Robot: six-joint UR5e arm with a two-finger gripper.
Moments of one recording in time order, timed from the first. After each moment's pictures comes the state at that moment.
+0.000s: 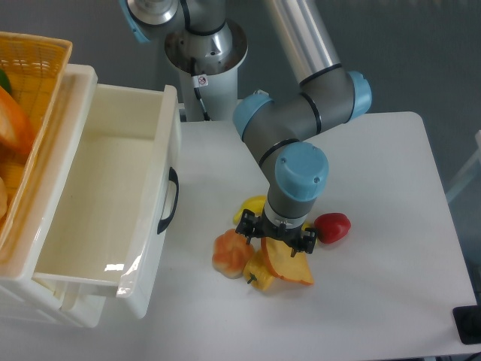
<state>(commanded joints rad) 2.49 -2.08 -1.54 -1.12 1.47 0.73</state>
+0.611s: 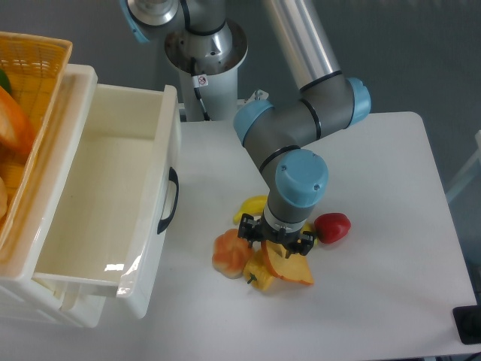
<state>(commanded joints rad) 2.49 -2.08 -1.53 -1.12 1.46 0.73</state>
